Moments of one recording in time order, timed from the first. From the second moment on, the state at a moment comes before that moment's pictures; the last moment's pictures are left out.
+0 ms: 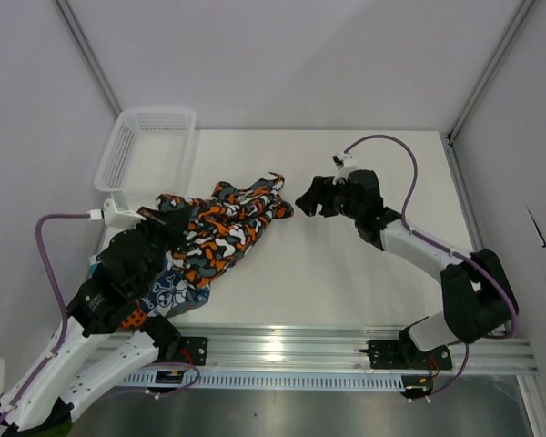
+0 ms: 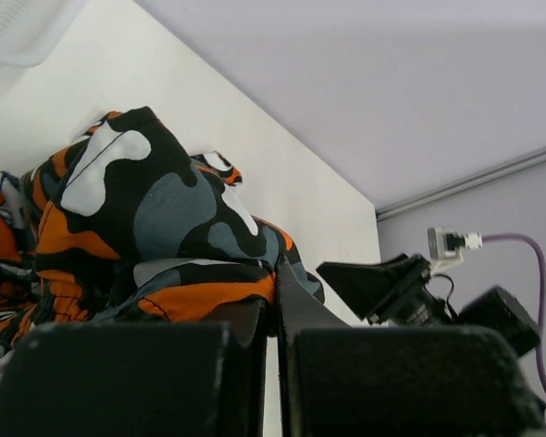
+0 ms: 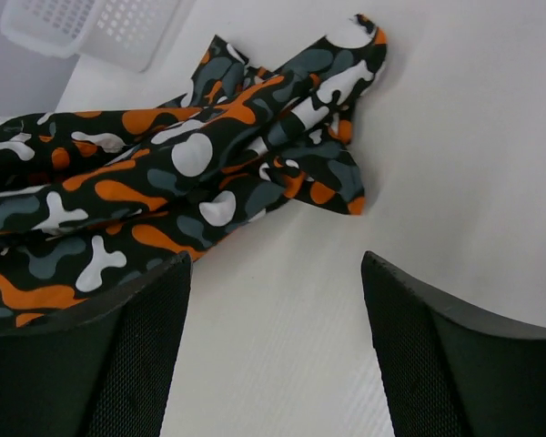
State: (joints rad) left arm -0.67 0.53 0.86 -0.49 -0.57 -0.93; right arm 0.48 1.43 0.86 0.21 -0.23 0.43
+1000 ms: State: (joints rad) left arm -0.67 0.11 0.61 -0.78 -0.60 -1.06; right arm 0.45 2.11 1.43 0.16 -0.40 0.63
